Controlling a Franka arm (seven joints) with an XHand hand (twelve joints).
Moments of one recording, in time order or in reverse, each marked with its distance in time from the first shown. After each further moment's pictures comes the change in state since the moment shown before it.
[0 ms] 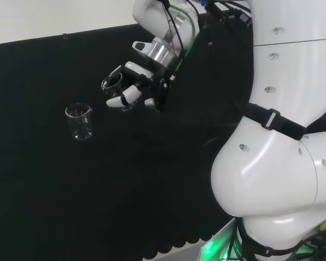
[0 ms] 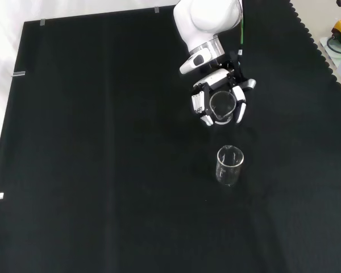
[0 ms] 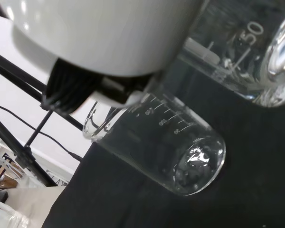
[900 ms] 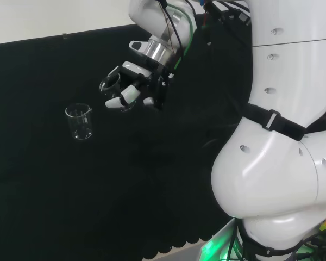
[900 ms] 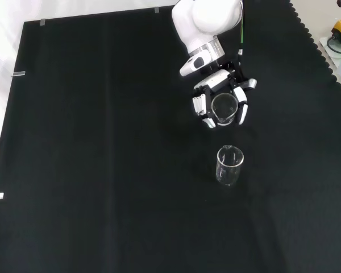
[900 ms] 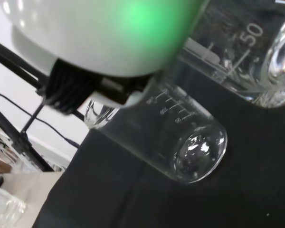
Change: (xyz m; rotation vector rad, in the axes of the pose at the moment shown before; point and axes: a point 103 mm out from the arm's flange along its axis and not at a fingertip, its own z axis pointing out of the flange) arm 0.009 0.005 0.006 0.058 -0.031 0.009
